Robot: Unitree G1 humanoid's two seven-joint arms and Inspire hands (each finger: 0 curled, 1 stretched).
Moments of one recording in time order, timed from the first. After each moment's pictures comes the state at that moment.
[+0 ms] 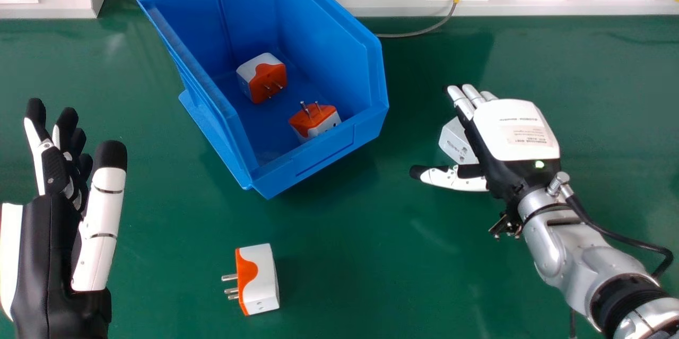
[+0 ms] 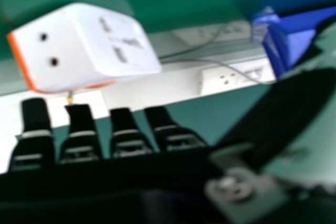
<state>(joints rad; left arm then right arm) 0.46 0.01 0.21 -0.47 -0.03 -0.21 0.00 -0.73 -0.33 0.49 1.17 -0.82 -0.20 -0.55</state>
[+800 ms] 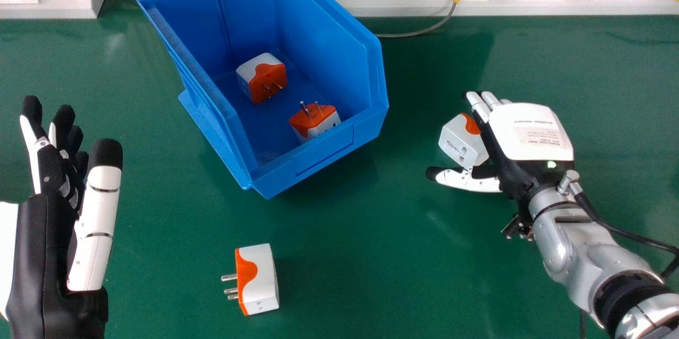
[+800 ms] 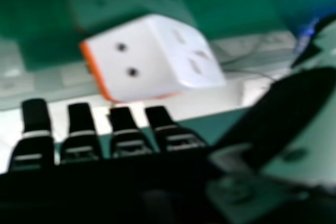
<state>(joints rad) 0.47 0.01 0.22 -0.49 -0.05 -0.21 -0.01 -0.74 -0.33 0.49 1.22 -0.79 -0.12 -0.48</state>
